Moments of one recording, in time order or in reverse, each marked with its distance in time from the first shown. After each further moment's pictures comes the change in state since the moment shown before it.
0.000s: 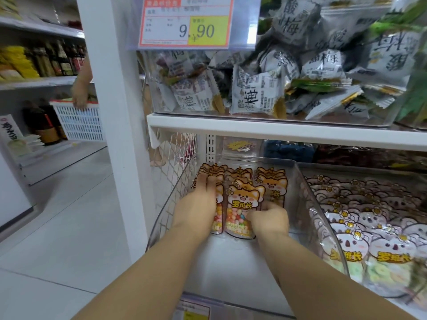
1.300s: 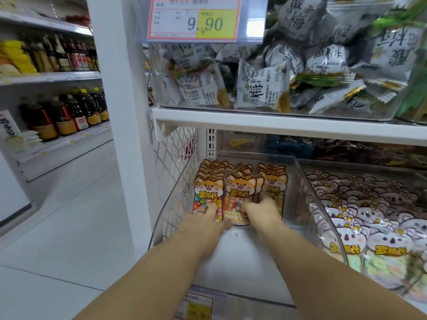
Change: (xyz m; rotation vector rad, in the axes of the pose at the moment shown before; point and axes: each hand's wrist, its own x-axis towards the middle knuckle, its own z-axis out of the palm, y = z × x) left_hand -0.037 0.008 -0.009 0.173 -0.476 0.276; right_hand 0.000 -0.007 0.005 0.077 -0.208 -0.079
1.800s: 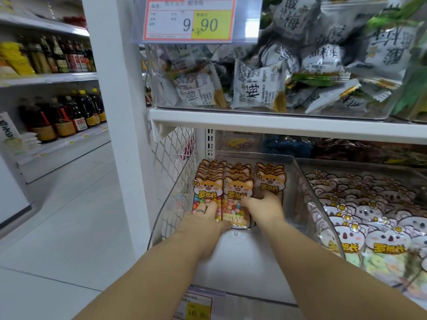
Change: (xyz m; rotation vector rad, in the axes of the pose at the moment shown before) left_hand 0.000 -0.001 0.001 0.009 0.021 0.032; right_hand 0.001 -0.006 -0.007 -0.128 0.091 0.018
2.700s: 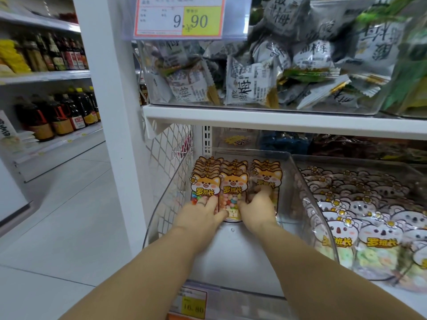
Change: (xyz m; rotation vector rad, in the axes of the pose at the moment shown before) left_hand -0.001 0.003 -0.008 0.180 0.068 0.003; right_hand 0.000 0.012 0.008 -0.133 0.054 -0.107
